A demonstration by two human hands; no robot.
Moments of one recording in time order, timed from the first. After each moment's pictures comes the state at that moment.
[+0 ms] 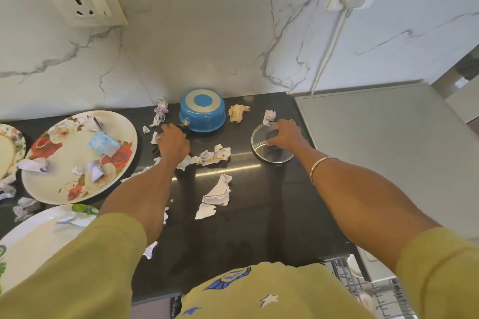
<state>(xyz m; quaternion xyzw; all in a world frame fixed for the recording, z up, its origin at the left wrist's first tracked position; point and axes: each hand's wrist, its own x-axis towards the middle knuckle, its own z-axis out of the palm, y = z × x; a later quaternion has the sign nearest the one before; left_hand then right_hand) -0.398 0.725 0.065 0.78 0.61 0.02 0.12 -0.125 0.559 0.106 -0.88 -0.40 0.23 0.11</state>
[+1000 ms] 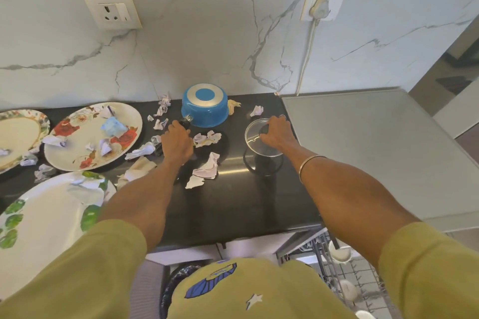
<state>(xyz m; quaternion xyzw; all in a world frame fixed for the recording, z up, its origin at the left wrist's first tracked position) -0.413 0.603 0.110 0.77 0.60 0.16 0.13 -0.161 0.474 0.137 -0.87 -0.46 0.12 0.15</state>
